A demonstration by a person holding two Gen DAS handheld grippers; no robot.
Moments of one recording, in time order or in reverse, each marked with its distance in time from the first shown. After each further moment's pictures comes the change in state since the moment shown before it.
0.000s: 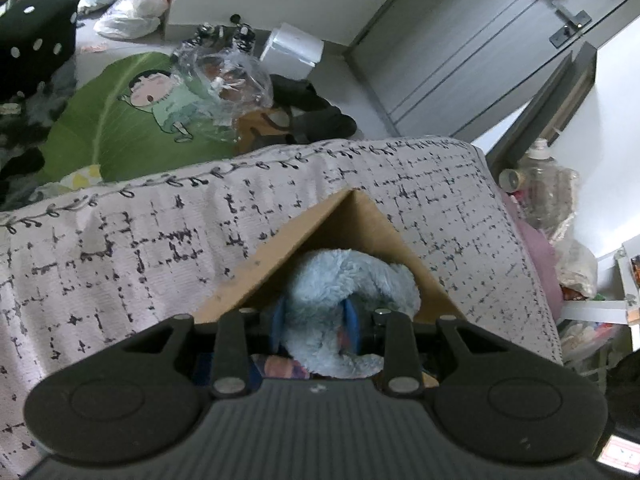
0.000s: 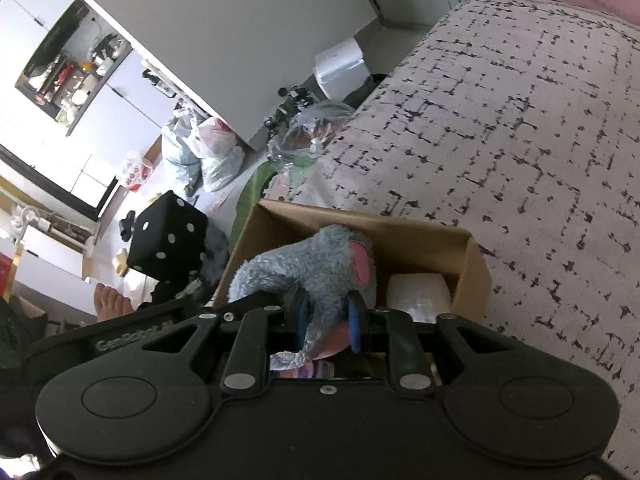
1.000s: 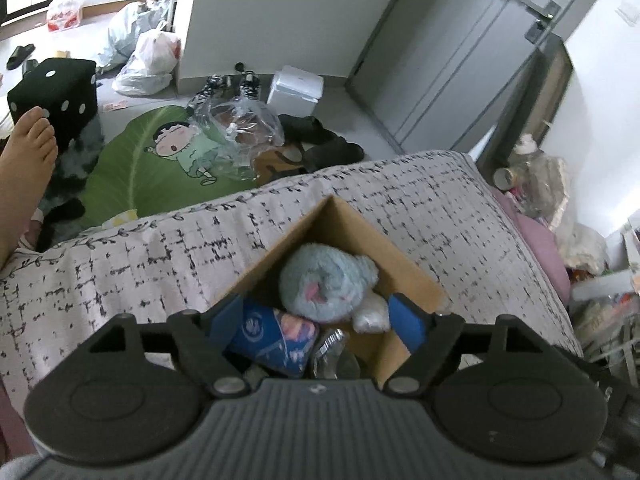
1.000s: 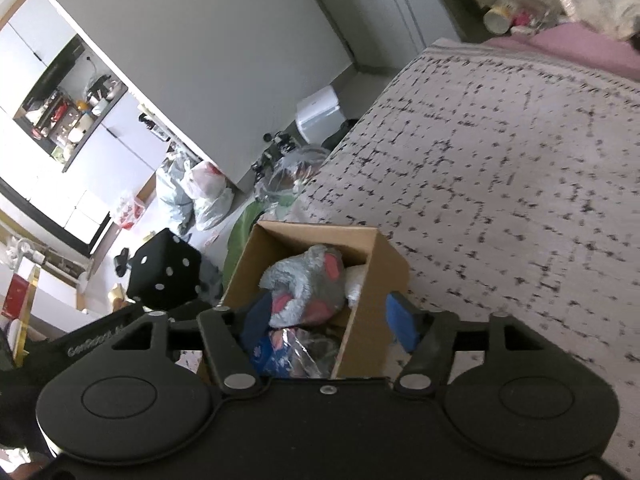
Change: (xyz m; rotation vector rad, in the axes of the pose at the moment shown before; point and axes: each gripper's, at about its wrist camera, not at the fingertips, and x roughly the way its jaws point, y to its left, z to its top) left arm -0.092 -0.031 -0.039 0.115 -0.101 0.081; right arm -0.111 -0.013 -0.029 0.031 -0.142 -0.070
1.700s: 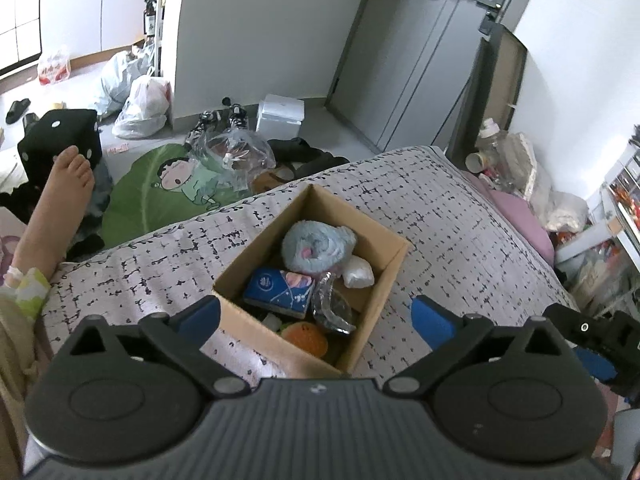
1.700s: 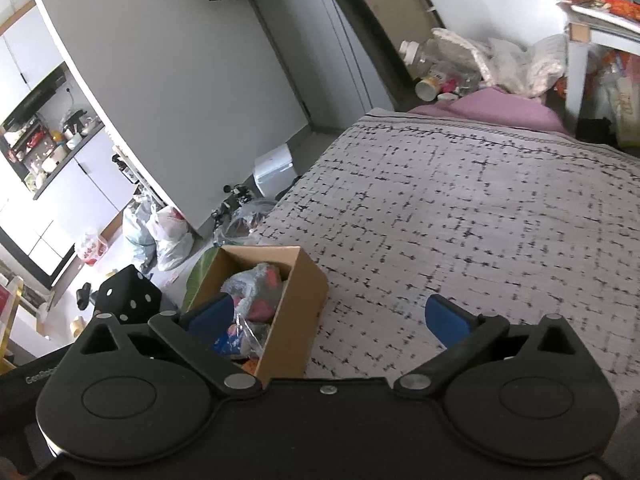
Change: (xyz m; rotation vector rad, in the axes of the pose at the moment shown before) left arm -0.093 -0.019 -0.052 0.143 -0.076 0.017; right arm -0.114 -0.023 -0.042 -0.013 -0.183 -0.145
